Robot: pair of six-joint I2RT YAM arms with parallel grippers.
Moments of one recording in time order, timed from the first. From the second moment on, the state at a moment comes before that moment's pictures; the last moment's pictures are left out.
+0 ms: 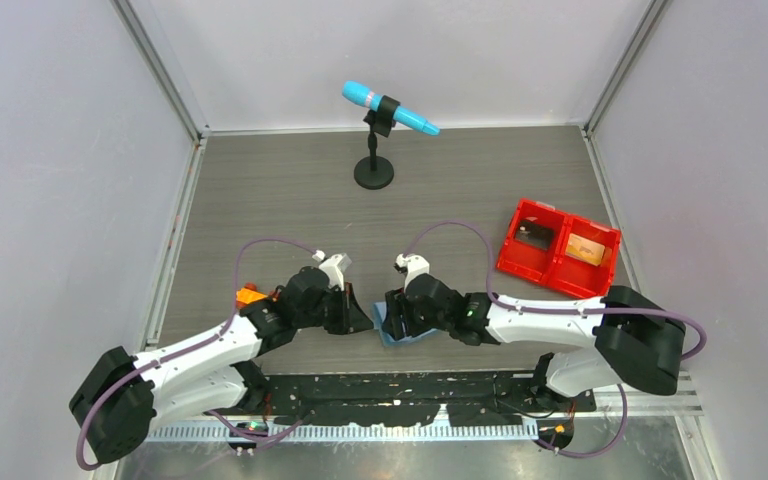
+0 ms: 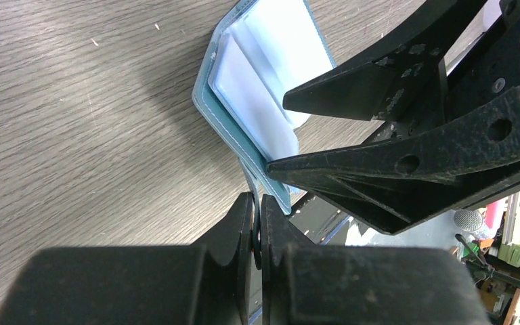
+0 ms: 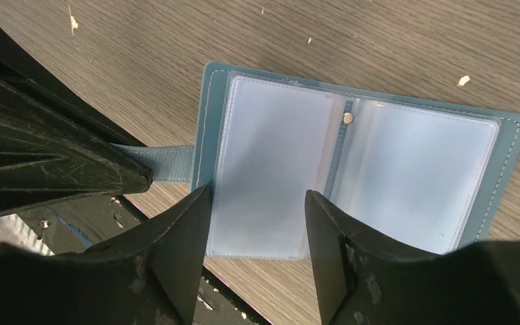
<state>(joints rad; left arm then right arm) -0.81 0.96 0.39 -0.08 0.24 -0.79 1.10 1.36 0.61 0.00 0.10 0.66</state>
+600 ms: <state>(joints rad) -0.81 0.94 0.39 -0.11 0.23 -0.78 1.10 1.30 0.61 -0.08 0.21 0.66</state>
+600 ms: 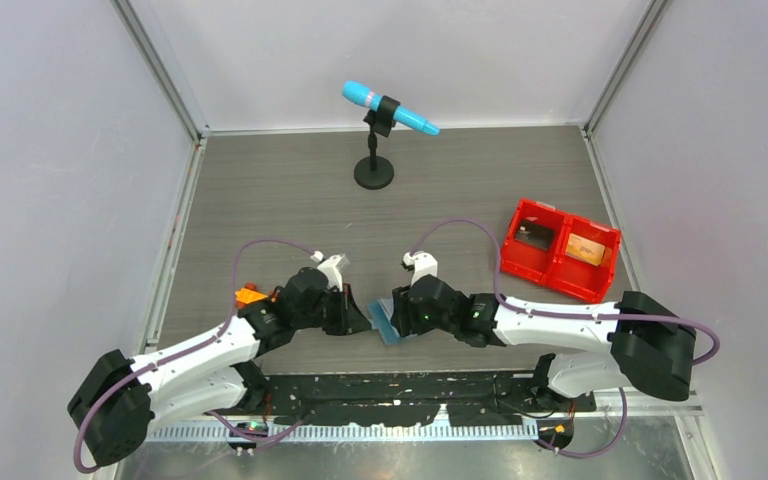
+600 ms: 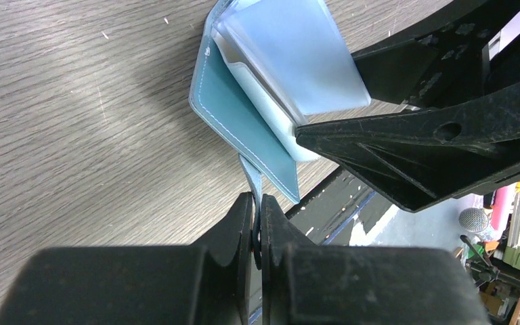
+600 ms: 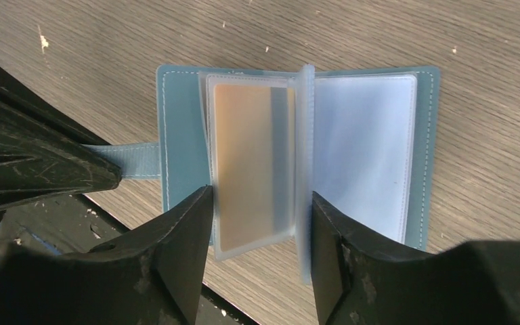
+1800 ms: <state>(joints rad) -0.81 0.94 0.40 -0.20 0.16 -0.74 1.10 1.23 0.65 -0.26 0.32 0.56</state>
